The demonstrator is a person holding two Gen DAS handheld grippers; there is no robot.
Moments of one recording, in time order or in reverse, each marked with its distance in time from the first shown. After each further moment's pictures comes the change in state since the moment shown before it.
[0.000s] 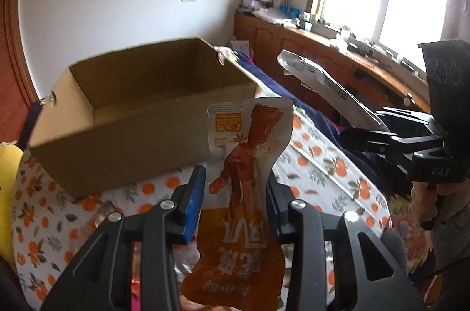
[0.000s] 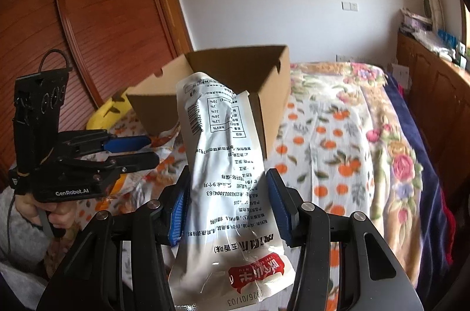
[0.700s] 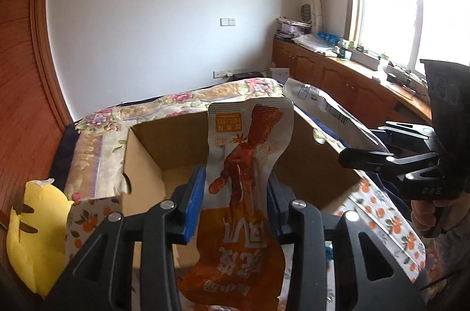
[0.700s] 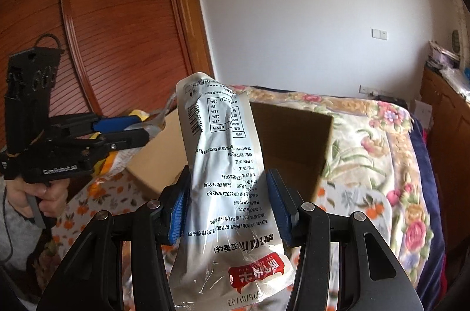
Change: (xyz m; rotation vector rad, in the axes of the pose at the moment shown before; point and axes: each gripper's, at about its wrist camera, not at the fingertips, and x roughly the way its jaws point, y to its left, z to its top) left arm 0.003 0.126 0.093 -0.032 -0.100 0.155; right arm 0.110 0.011 0.125 -0.111 -0.034 0.066
